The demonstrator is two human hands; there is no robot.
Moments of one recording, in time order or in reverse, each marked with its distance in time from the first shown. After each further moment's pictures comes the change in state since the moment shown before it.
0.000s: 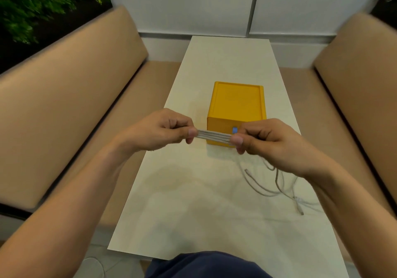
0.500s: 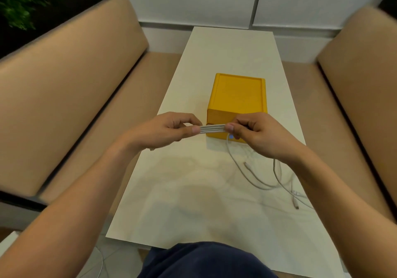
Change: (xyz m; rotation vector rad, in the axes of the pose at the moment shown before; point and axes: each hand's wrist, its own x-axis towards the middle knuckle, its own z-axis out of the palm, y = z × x) left_hand 0.009 -0.027 0.022 0.031 0.021 -0.161; right_hand 0.025 0.036 0.015 -0.155 0.081 0.078
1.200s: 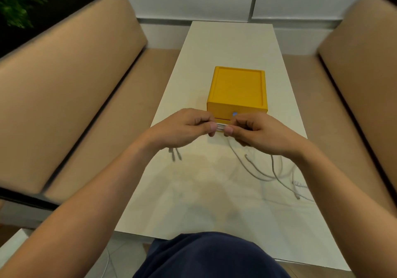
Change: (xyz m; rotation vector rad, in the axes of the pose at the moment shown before) left_hand 0.012 0.021 0.030 0.123 0.042 0.100; right_hand -0.012 0.002 0.003 0.035 -0.146 0.062
